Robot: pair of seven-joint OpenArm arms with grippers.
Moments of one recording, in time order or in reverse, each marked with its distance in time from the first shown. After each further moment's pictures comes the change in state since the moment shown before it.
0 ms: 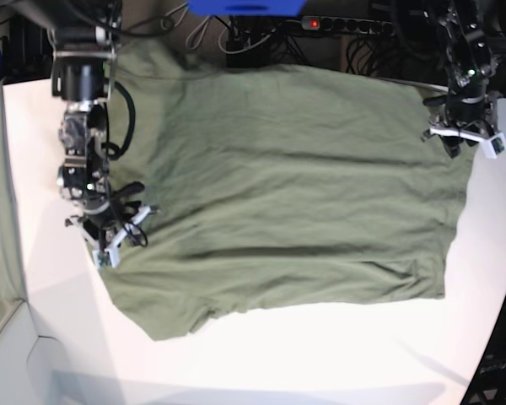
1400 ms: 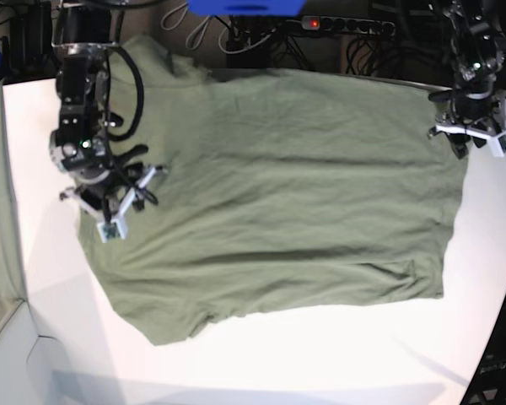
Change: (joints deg) left arm 2.5 -0.7 -0.4 3.1 -0.2 -0.2 -0.7; right arm -17.0 -2.7 -0.7 34.1 0.4 1.0 -26.1
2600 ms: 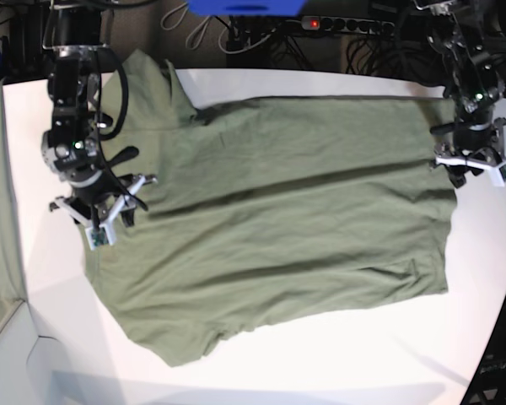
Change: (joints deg) left arm -8.7 0.4 -0.4 -1.9 -0.3 -0.1 4.0; right arm 0.4 3.0 0.3 -0.1 -0.4 -0.2 11.2
